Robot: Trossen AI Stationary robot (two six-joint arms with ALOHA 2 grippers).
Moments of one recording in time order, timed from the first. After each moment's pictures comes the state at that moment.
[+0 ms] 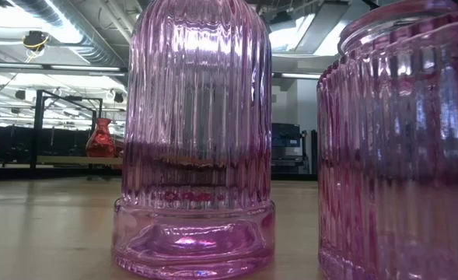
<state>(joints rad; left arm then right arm) -0.29 0.82 0.92 0.17 -0.41 -0.15 0.30 1.19 0.97 -1.25 -0.02 1.37</state>
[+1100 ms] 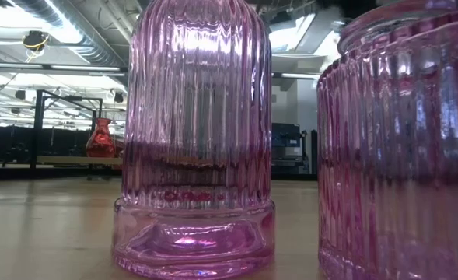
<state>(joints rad) -0.29 0.82 0.92 0.17 -0.41 -0.15 -0.05 1.48 1.64 -1.45 0.03 0.70</state>
